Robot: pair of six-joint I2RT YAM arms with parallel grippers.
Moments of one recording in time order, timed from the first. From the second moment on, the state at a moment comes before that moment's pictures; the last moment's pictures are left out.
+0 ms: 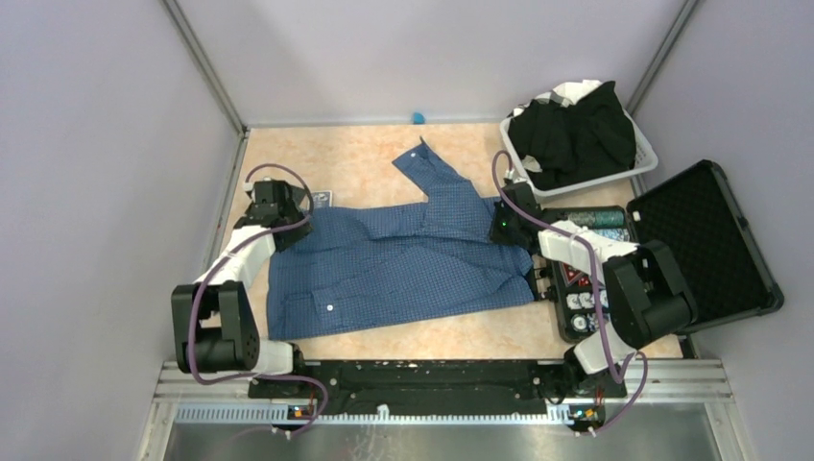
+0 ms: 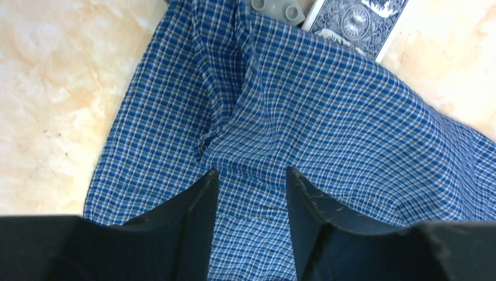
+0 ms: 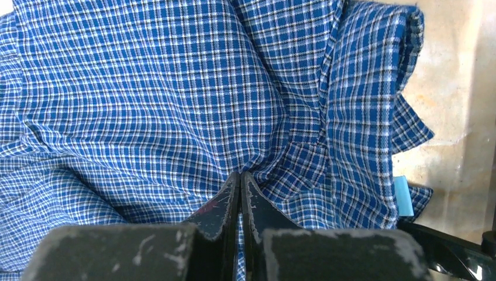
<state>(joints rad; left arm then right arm) 0.06 1.41 0.87 -0.37 -0.10 -0.51 0.42 1.55 0.85 -0.15 0.08 0.52</state>
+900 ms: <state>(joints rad) 0.07 1.55 0.84 -0.33 -0.23 -0.60 0.41 1.52 0.85 -0.10 0.05 0.53</state>
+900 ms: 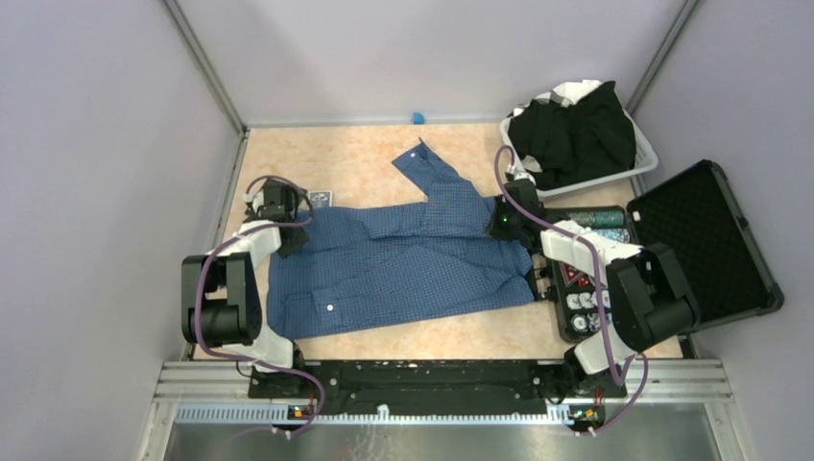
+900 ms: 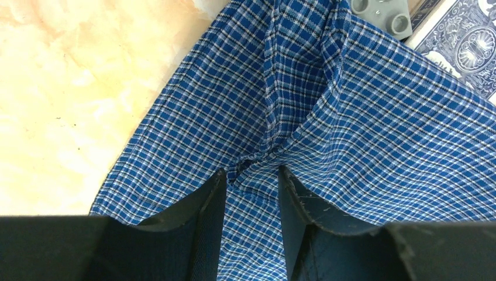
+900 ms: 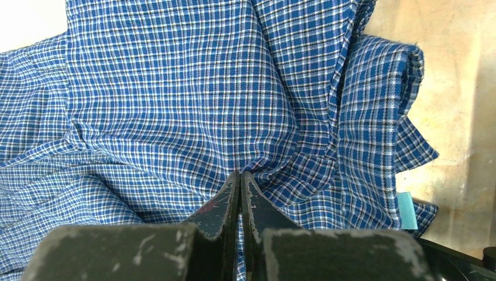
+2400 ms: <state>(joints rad) 0.07 1.52 0.92 -0.42 -0.26 -0.62 0.38 1.52 0.95 -0.09 0.04 0.51</state>
